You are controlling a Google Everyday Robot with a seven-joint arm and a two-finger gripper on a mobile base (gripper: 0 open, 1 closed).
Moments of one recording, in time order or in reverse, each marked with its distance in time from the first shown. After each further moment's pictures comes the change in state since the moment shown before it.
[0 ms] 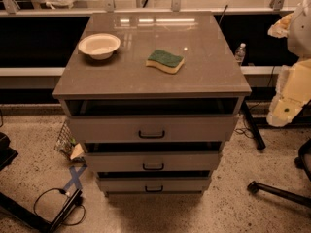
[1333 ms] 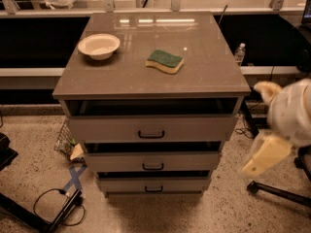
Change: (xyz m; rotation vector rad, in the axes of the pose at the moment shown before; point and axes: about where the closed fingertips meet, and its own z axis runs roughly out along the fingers) arm 0.016 0.057 0.096 0.060 -0.227 0.087
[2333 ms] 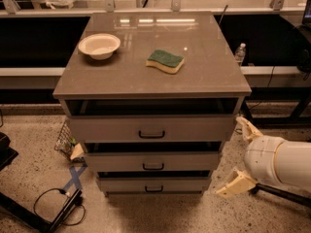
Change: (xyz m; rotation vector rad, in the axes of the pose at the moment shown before) arm 0.030 0.039 0.099 0.105 -0.235 0.037
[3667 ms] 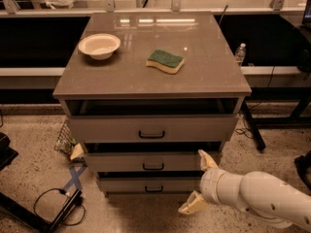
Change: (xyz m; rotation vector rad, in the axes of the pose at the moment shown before) arm 0.063 0.079 0.165 -0.061 -0.021 -0.015
